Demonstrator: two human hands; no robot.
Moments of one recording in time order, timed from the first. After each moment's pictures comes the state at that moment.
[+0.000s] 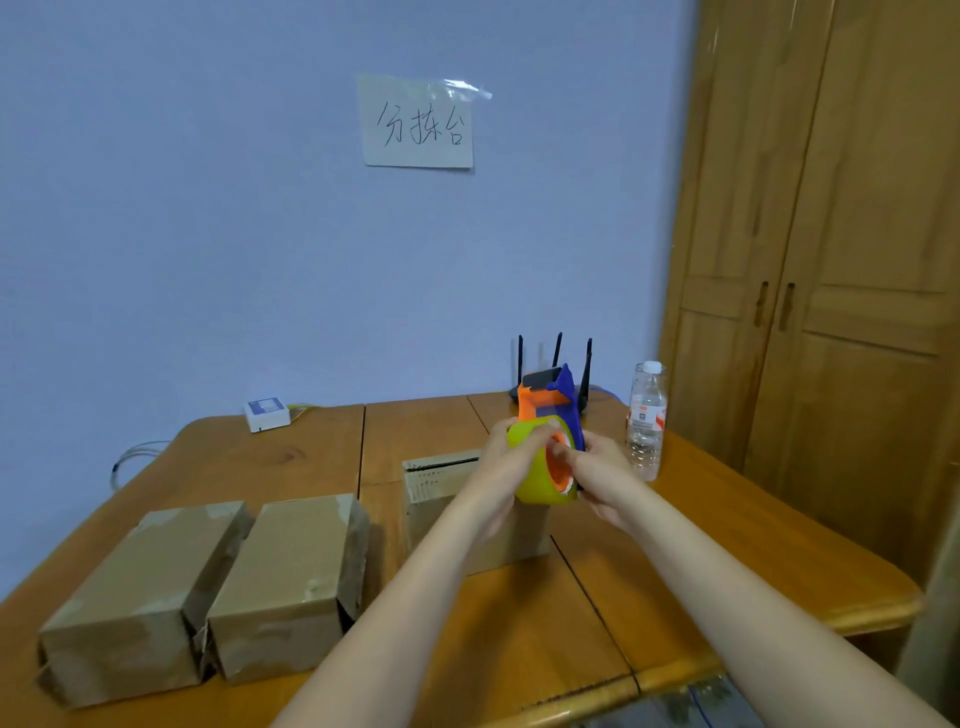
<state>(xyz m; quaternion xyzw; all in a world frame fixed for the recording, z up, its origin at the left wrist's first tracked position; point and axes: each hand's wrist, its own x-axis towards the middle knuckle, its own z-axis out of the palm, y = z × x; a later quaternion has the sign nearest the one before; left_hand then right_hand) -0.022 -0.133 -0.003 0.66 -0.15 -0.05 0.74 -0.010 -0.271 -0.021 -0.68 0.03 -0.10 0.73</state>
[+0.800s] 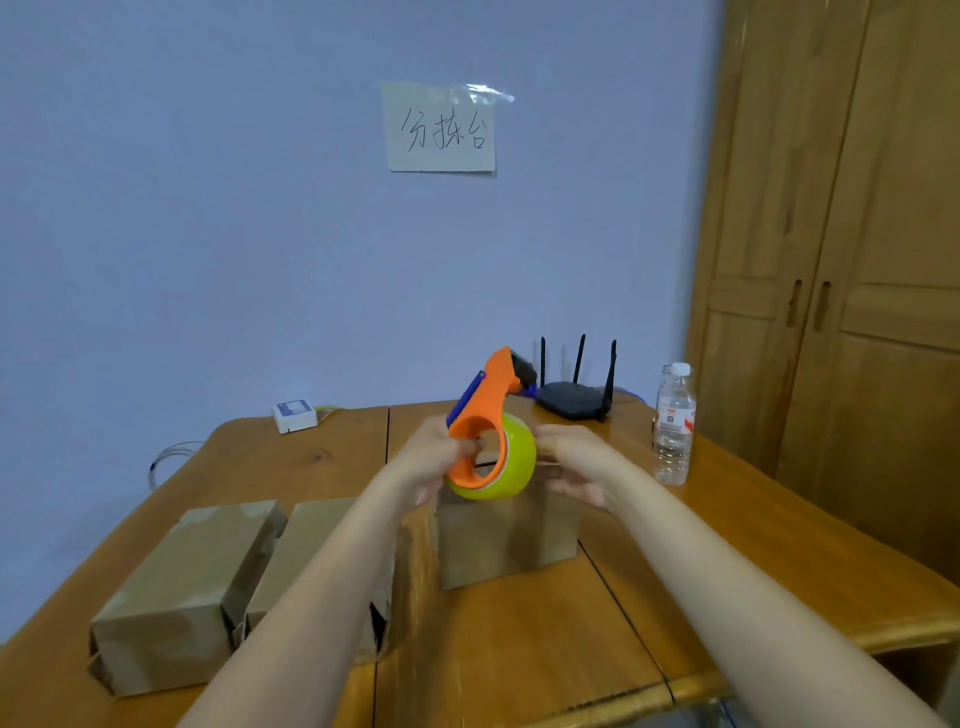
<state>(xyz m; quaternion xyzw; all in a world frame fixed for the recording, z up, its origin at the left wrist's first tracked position) 0.015 -0.032 0.014 0.76 -0.13 -0.02 0.63 0.003 -0.226 0.003 -0.70 -0.04 0.05 0.71</state>
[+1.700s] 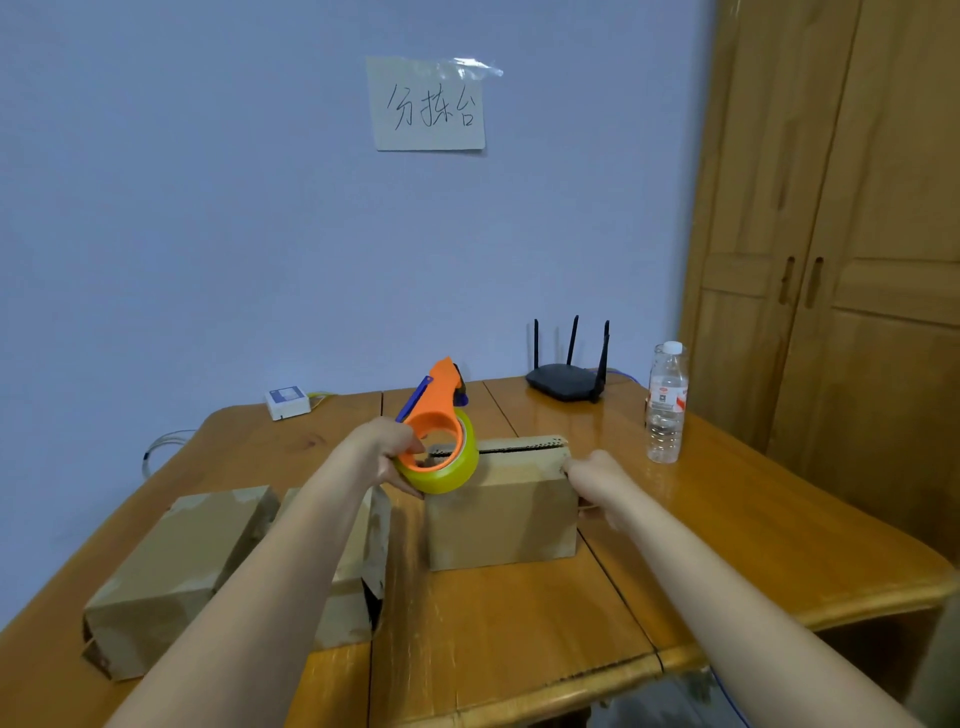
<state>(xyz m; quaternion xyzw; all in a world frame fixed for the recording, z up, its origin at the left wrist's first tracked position) 0.038 0.003 0.015 0.77 0.11 -0.11 0.61 0.001 -0.255 -0.051 -0.82 0.16 -0.02 0.55</state>
